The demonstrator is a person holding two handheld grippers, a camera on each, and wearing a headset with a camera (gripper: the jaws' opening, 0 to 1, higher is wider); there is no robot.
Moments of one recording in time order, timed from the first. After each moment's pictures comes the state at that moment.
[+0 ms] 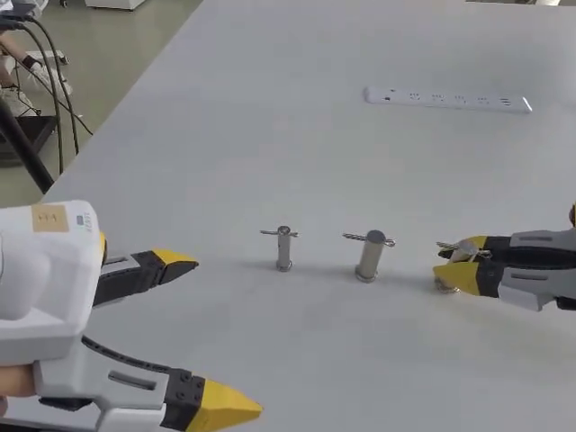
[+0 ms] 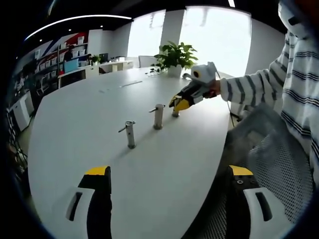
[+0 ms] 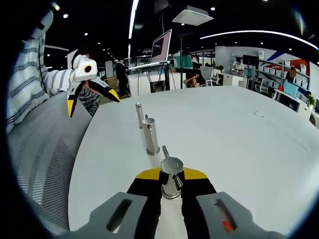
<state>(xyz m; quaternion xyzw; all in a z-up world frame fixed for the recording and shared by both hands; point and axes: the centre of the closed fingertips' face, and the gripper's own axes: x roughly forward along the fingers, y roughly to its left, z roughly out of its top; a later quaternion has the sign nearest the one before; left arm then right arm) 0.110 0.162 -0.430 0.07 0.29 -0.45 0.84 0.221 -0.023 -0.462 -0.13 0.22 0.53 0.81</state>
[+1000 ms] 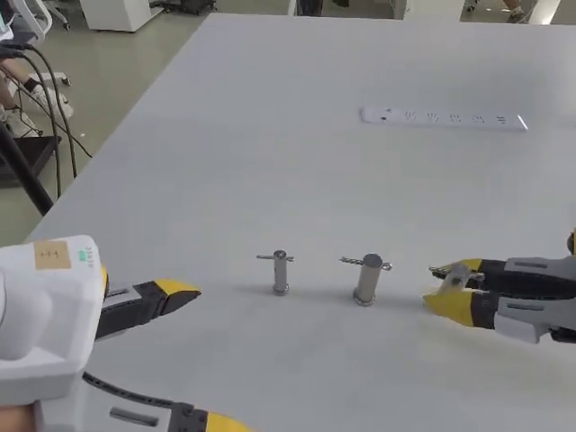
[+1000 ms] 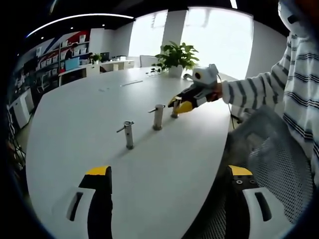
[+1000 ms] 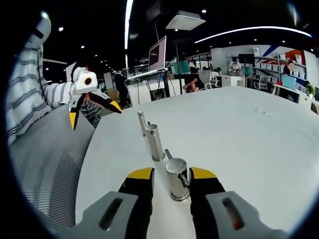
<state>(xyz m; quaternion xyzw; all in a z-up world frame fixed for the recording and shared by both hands) 0.114 0.157 -0.433 0.07 0.29 -0.45 0.84 0.217 -0.017 -0.458 -0.07 0.21 0.53 0.81</state>
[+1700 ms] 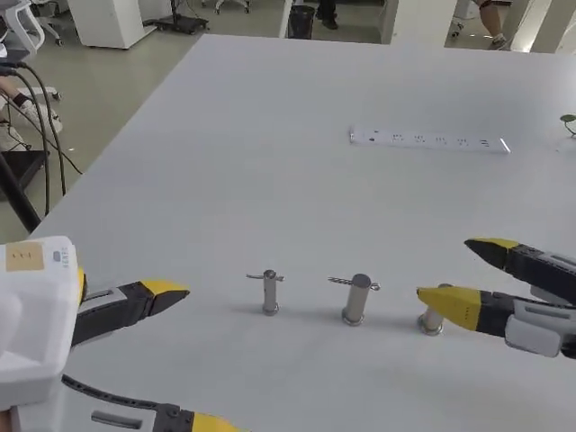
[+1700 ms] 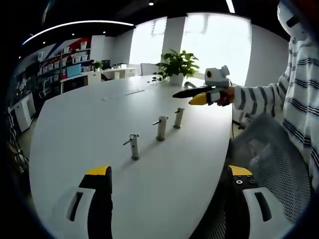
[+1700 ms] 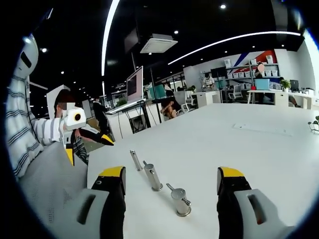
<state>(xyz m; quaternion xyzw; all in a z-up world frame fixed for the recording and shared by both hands) 0.123 0.158 -0.413 0.06 0.26 -0.45 0.85 0.221 -0.028 -0.392 0.03 0.16 0.44 0.89</state>
